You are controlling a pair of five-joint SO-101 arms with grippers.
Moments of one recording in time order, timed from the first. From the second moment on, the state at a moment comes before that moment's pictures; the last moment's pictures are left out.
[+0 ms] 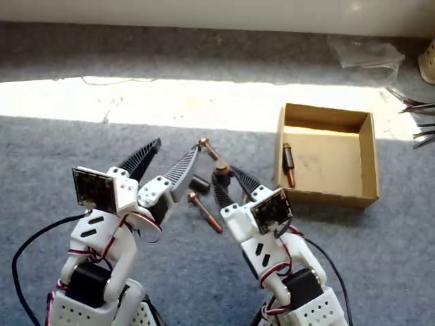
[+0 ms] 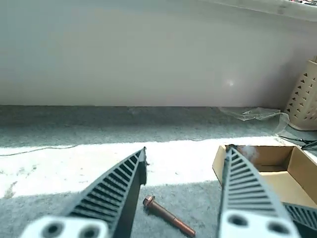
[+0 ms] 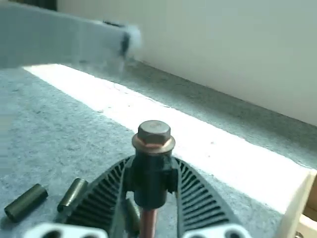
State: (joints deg) left arm 13.6 -96.4 76.2 35.3 14.7; right arm -31.4 -104.4 95.3 23.3 8.2
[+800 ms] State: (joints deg) left arm -9.1 -96.5 80.0 46.7 14.5; right arm -12.7 -104.4 82.5 45.7 11.4
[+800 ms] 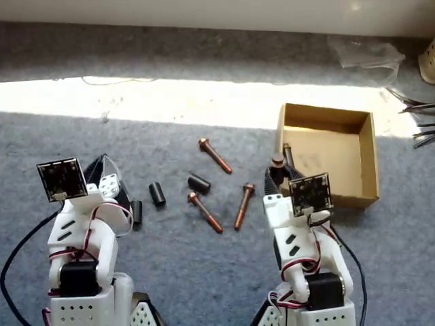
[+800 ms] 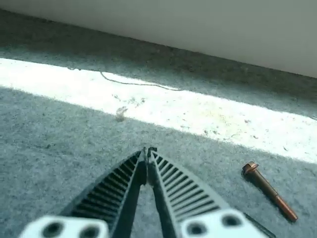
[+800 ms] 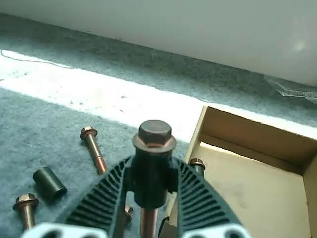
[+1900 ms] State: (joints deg) left arm -8.3 -104.1 77.6 68.3 6.6; right arm -1.6 -44.0 42.8 57.1 14.3
